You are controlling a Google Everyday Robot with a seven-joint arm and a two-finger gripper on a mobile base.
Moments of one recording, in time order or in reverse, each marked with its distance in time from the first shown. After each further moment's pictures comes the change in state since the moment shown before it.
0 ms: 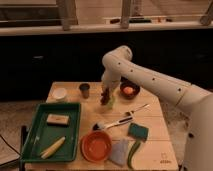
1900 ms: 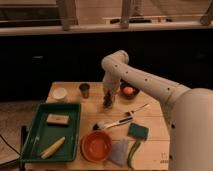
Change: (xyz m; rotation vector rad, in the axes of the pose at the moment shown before) arm 0.013 0.019 0.045 -0.086 -0.048 0.026
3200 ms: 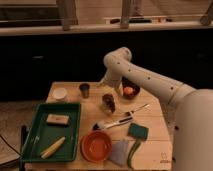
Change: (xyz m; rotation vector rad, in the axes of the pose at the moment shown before) arm 0.014 -0.004 -0.022 0.040 0.034 -0.021
